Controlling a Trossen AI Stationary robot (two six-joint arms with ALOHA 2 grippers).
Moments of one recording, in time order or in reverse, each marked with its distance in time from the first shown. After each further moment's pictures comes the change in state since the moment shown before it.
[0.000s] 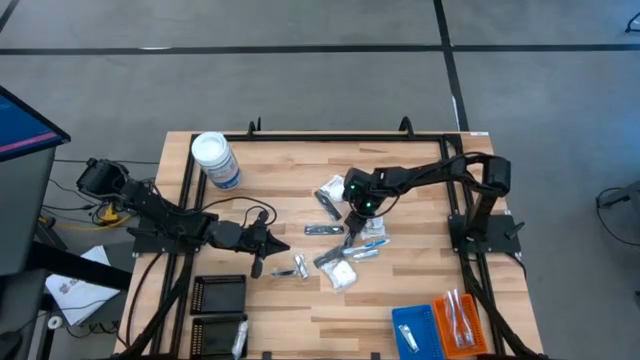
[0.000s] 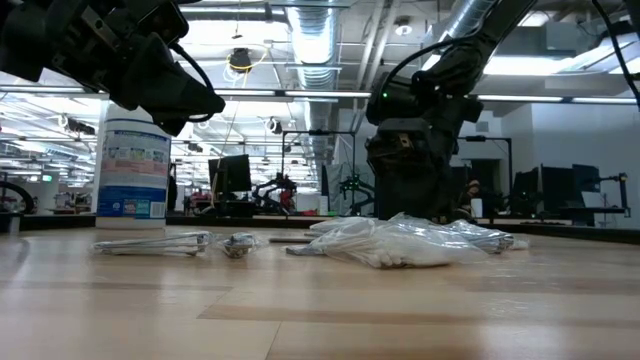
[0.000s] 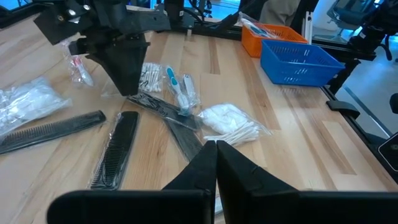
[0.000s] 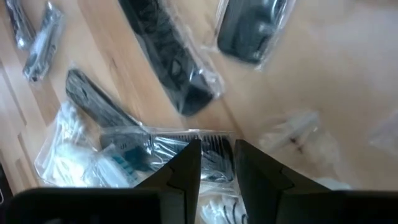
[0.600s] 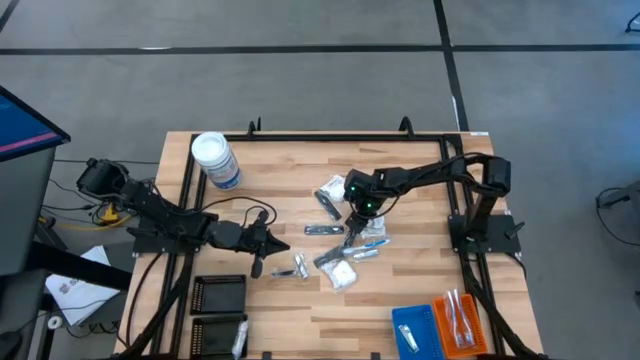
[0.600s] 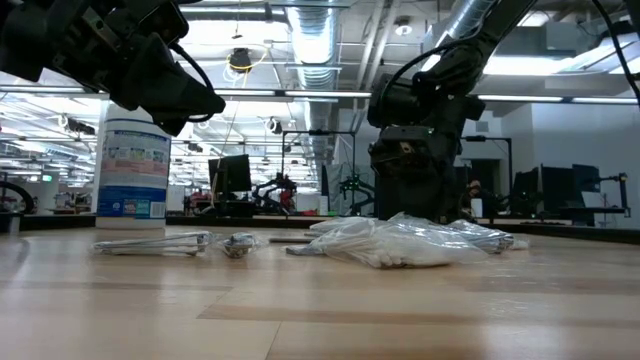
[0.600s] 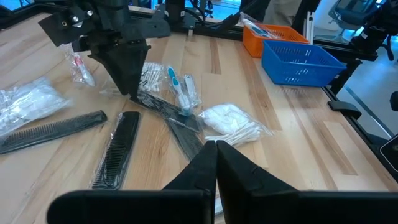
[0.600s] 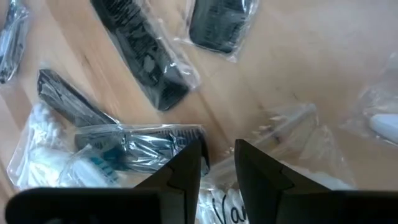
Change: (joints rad) left arm 0.000 0.000 0.000 0.000 -0.004 0.000; right arm 0.014 0.001 0.000 -0.036 0.061 0.019
